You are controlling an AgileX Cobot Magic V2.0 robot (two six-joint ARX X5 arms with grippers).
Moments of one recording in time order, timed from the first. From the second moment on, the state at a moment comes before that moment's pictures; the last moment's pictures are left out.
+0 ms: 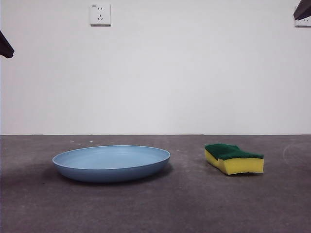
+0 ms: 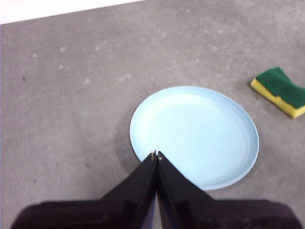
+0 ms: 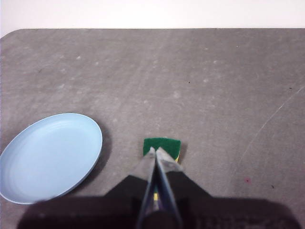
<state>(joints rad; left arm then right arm) -0.43 0.60 0.55 -0.39 -0.05 -0.03 0.52 0.64 0.70 -0.44 0.19 0.16</state>
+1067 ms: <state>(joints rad) -0.09 0.06 0.06 -0.11 0.01 -0.02 0.52 0.64 0.70 -0.44 0.19 0.16</state>
